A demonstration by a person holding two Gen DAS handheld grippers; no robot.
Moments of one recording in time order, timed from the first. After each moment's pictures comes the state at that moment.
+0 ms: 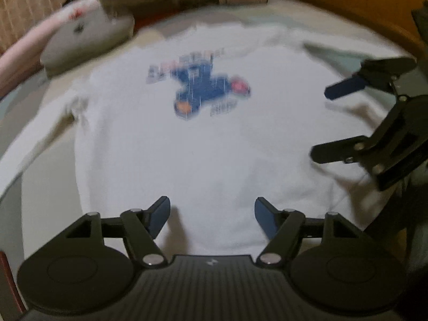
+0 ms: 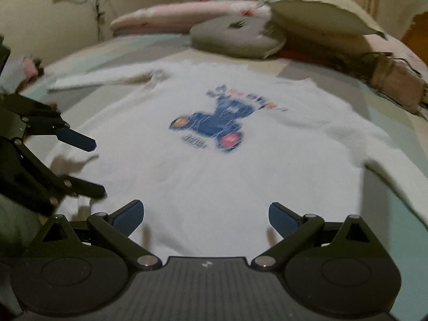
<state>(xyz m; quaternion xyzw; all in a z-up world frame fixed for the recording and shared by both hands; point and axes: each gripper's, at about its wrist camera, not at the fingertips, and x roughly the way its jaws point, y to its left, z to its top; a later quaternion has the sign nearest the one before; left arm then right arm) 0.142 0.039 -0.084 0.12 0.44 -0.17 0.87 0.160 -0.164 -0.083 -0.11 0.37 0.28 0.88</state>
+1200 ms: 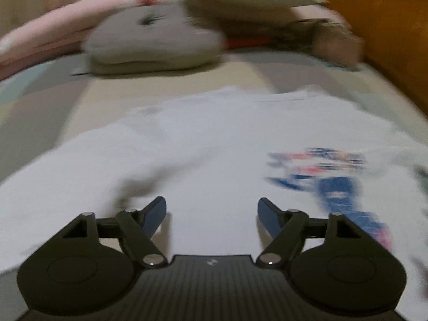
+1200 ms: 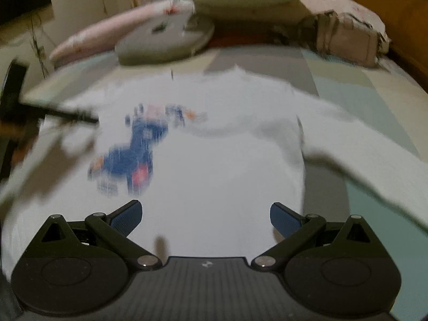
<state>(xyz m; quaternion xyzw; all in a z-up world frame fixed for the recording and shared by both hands) 0.341 0.101 -0.077 0.01 0.40 -0.12 0.91 0.251 -0.213 -0.064 0.00 0.39 0.19 0.90</state>
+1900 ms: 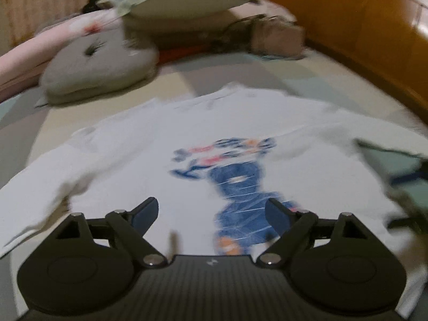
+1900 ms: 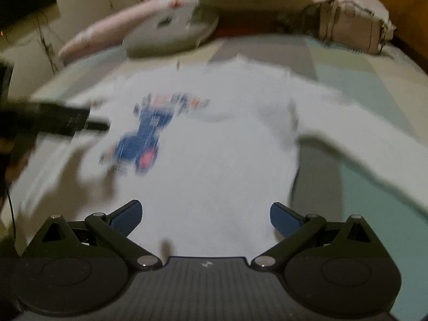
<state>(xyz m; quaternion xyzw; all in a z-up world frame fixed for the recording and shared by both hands) 0.284 0.023 -0.048 0.06 0.38 -0.18 0.90 0.237 -0.252 -0.050 0.02 0.41 0.21 0.89</state>
